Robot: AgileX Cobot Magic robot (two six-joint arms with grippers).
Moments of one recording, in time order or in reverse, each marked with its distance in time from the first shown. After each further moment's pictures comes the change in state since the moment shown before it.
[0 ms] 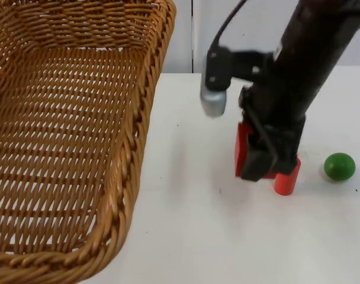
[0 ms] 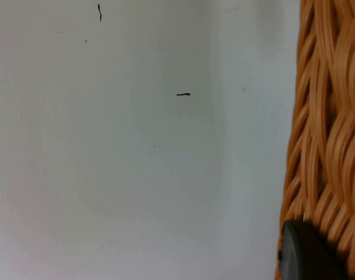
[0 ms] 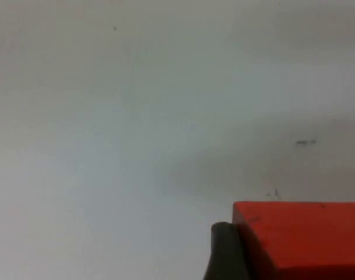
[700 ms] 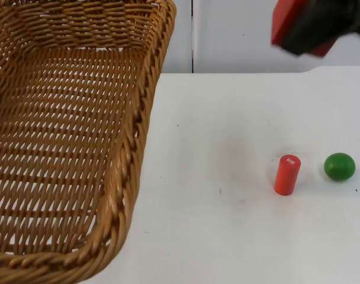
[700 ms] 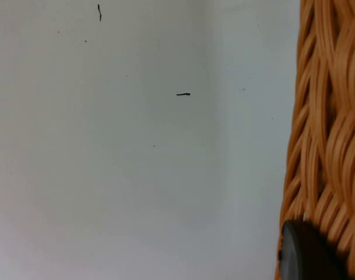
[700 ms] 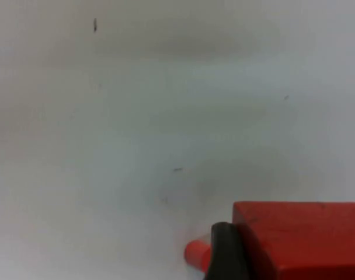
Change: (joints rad) right arm 0.000 -0.465 0.000 -0.027 0.082 0.102; left arm 0.000 0.000 0.000 0.000 0.000 0.000
